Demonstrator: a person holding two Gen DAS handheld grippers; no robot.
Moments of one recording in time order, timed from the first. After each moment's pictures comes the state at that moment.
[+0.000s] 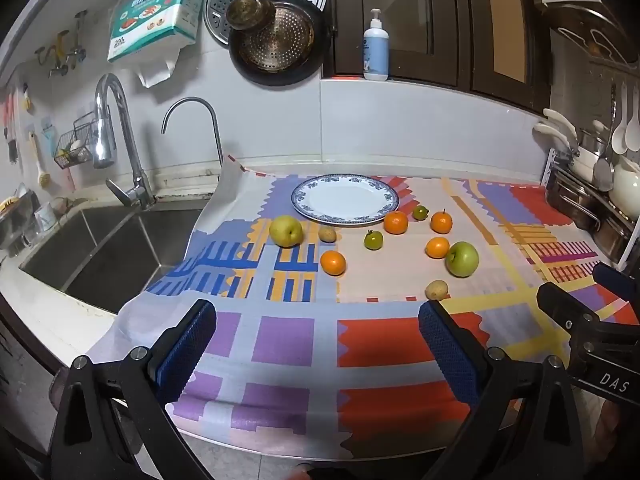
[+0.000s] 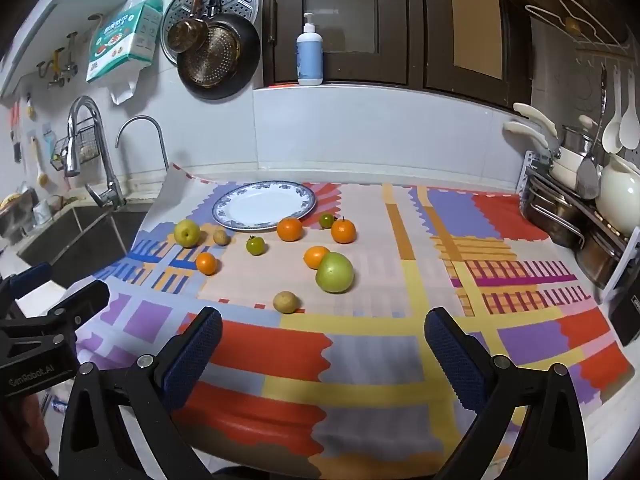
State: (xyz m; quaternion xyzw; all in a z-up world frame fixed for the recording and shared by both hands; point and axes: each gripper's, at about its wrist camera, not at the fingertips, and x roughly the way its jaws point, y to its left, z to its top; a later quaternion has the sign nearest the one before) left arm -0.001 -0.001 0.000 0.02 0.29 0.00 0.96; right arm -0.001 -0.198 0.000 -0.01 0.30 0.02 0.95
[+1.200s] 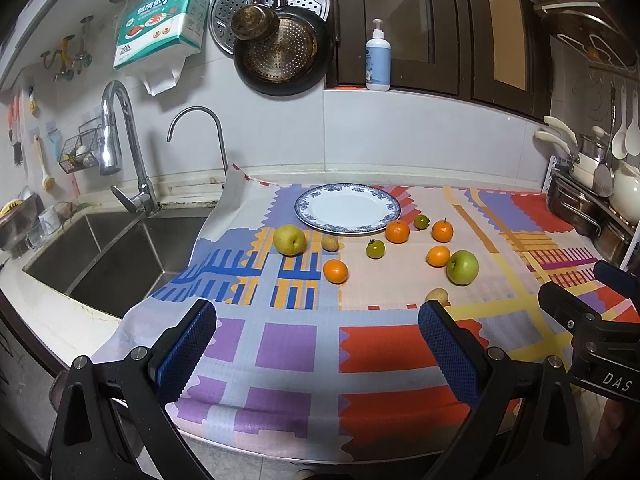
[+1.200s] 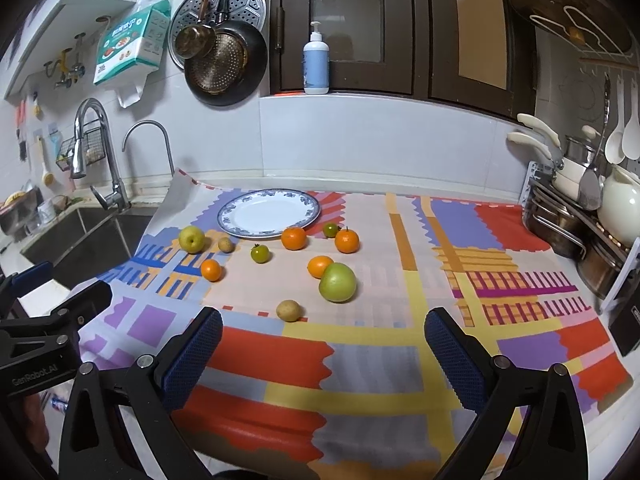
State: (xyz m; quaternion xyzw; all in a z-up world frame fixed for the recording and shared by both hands) left arm -0.004 0.000 0.004 0.01 0.28 0.00 0.96; right arm -0.005 -0.197 0.005 -0.01 0.28 0.02 0.96
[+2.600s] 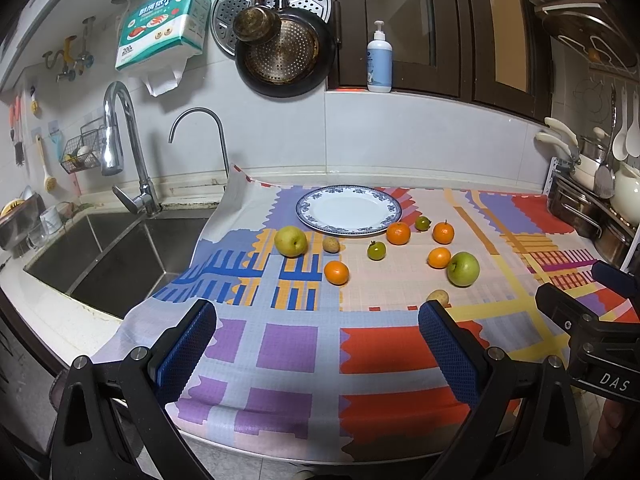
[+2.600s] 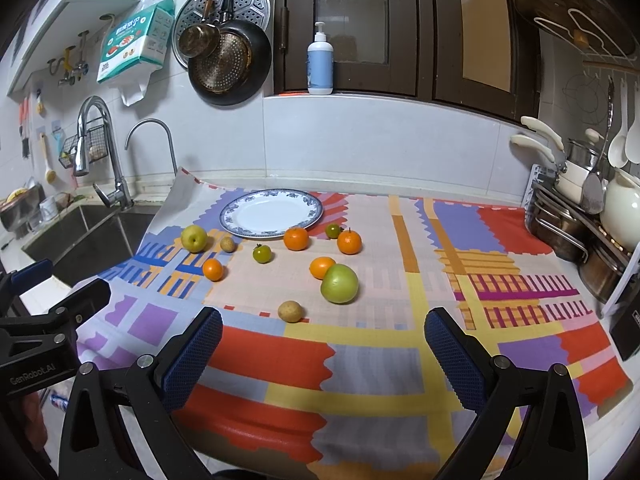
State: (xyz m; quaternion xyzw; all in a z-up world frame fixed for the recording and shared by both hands) left arm -0.010 0.004 0.007 0.01 0.28 0.01 0.96; right arm -0.006 -0.194 0.006 -0.02 0.28 0.03 0.96
